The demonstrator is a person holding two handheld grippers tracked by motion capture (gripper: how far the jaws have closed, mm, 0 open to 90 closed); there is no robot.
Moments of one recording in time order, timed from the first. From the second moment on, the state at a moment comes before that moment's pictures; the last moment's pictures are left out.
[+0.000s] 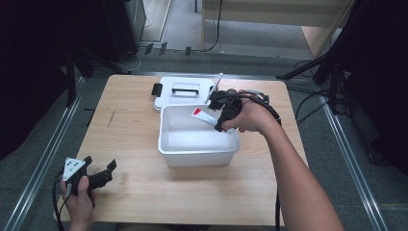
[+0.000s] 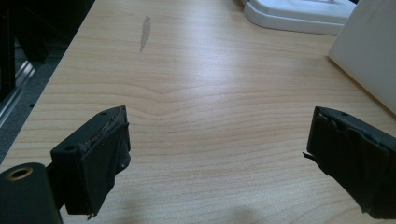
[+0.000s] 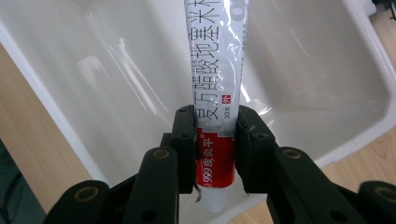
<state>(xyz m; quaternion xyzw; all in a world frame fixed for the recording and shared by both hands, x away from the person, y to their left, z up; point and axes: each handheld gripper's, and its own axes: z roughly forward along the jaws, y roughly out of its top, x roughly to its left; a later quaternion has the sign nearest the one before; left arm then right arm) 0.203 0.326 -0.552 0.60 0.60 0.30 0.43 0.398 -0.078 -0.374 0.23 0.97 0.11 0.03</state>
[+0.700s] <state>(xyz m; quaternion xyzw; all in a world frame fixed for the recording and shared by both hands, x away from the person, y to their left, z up) 0.203 0.326 -0.552 0.60 0.60 0.30 0.43 0.401 -0.074 -0.417 0.20 0.98 0.08 0.02</state>
